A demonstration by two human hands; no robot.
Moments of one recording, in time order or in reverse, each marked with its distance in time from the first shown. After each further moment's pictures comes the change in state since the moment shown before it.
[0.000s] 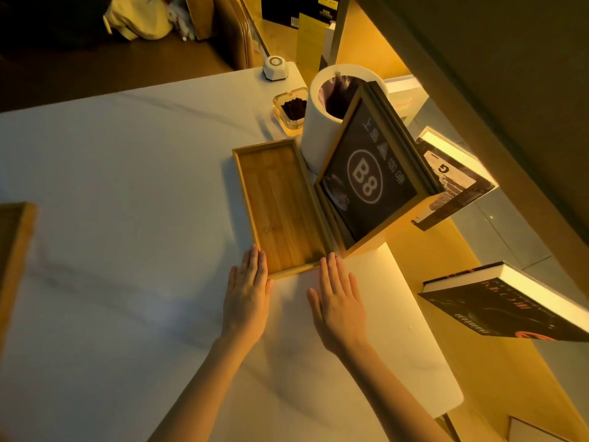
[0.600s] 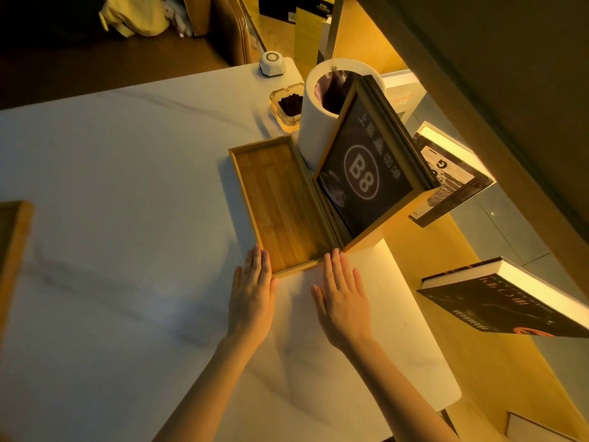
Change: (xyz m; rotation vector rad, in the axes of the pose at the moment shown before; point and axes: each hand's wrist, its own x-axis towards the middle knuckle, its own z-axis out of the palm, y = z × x) left_hand -0.001 0.012 0.007 -0.057 0.042 -0.008; right_hand 0.003 0.013 0.004 -0.051 0.056 0.010
